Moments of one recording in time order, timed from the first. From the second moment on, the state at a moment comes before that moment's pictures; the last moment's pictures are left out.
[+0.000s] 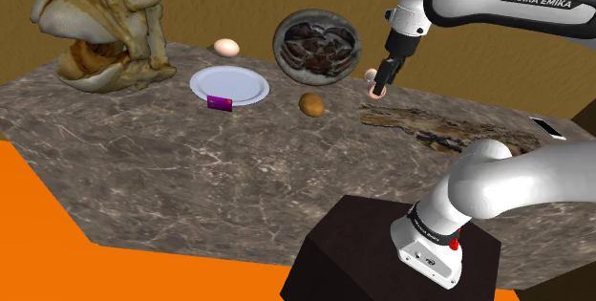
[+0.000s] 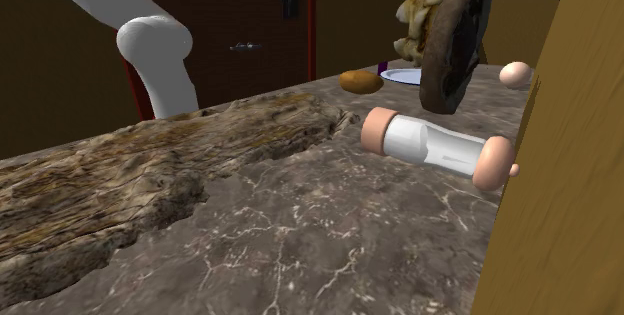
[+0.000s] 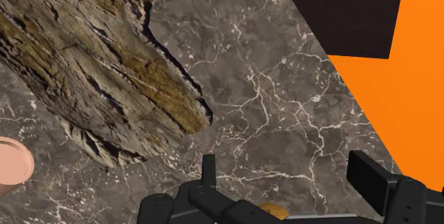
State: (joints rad) arm -0.02 -0.75 -0.06 -2.45 -0.10 1.67 -0.13
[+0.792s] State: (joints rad) arm -0.11 -0.40 -0.18 -2.26 -0.11 1.81 -0.07
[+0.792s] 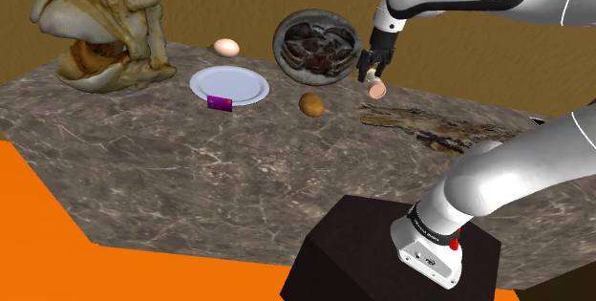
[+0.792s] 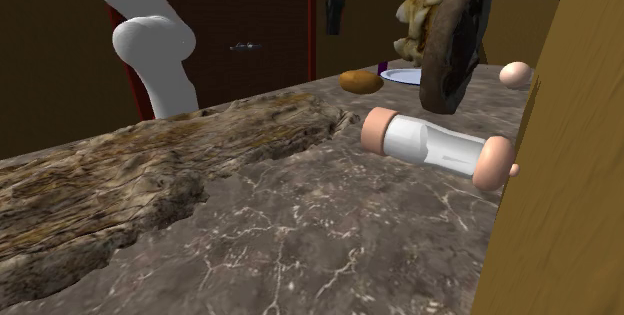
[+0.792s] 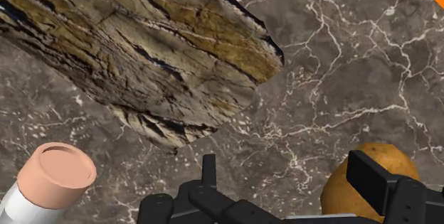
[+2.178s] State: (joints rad) arm -0.35 0.32 -0.41 -1.64 0.11 1.80 -0.06
